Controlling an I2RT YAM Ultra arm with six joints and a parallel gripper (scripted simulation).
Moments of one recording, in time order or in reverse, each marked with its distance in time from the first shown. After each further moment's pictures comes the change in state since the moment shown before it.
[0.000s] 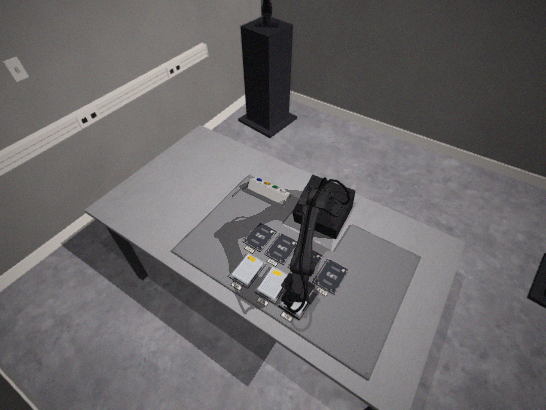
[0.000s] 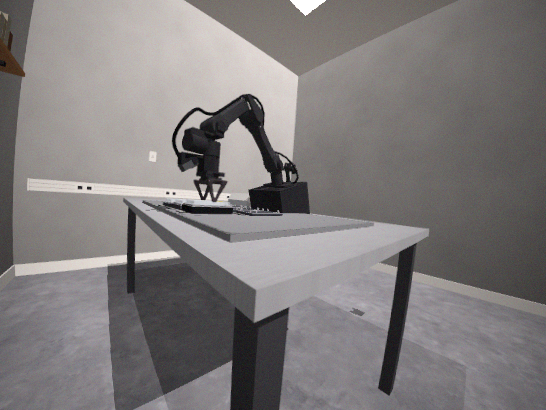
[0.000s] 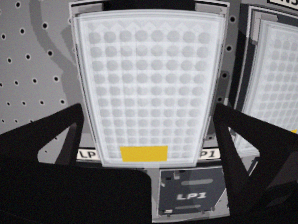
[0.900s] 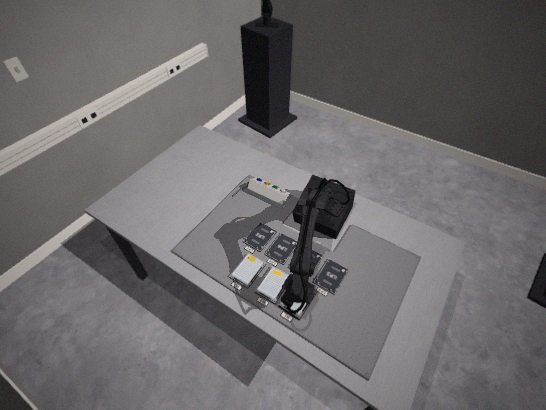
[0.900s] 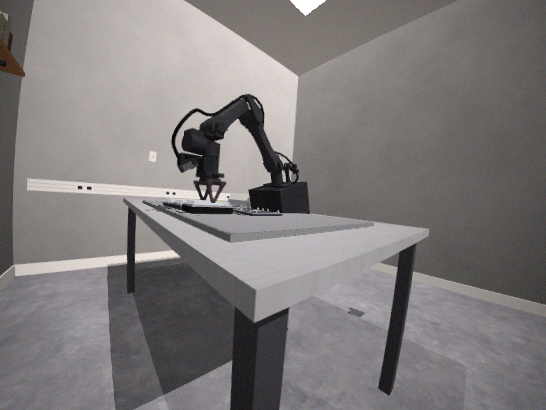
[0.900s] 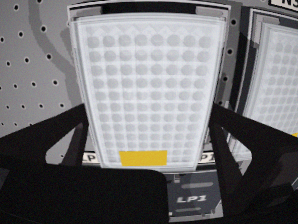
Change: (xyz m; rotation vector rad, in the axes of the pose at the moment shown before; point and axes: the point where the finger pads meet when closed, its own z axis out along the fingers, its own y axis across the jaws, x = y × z) arm -0.002 0.000 0.003 -0.001 -0.005 0.002
